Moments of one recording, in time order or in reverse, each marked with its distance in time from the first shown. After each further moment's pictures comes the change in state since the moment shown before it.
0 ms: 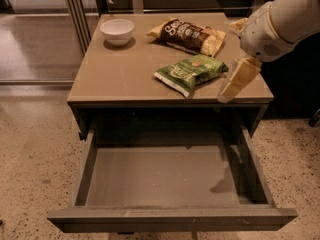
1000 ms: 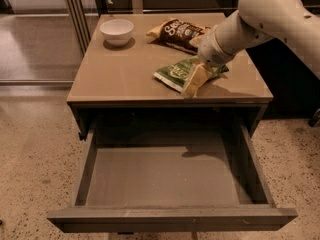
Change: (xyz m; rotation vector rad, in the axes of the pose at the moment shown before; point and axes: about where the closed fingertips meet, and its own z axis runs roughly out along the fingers) arm -0.015 -0.053 0.138 -0.059 -0.096 0.019
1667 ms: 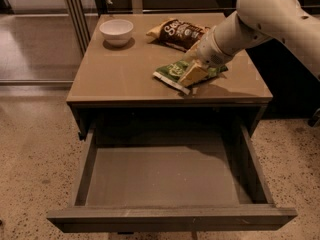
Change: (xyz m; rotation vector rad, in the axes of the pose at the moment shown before) arm 0.000 0.000 0.004 -0.006 0.000 -0.001
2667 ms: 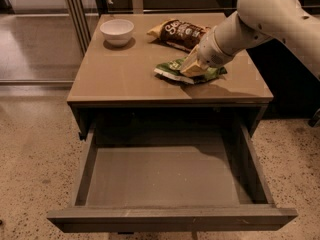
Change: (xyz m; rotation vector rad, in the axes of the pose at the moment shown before) arm 0.000 0.000 0.000 0.000 0.000 0.000
